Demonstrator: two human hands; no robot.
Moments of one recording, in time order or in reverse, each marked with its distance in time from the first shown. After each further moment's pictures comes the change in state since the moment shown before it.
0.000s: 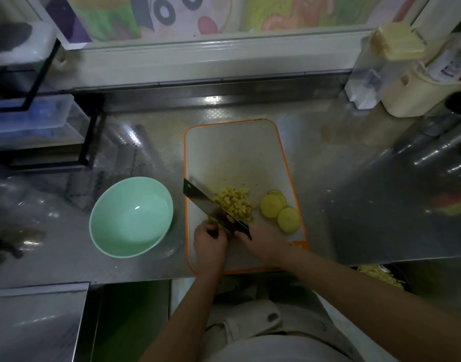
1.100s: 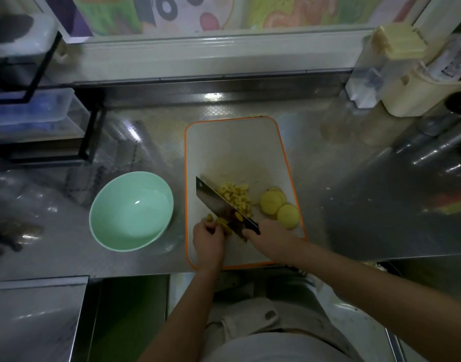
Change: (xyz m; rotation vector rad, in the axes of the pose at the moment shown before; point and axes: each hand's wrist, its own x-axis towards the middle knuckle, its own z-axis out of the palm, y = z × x) left_hand 0.004 -0.009 0.007 -0.121 0.009 0.001; right_hand -0.027 -0.011 -0.029 0.000 -0.048 0.156
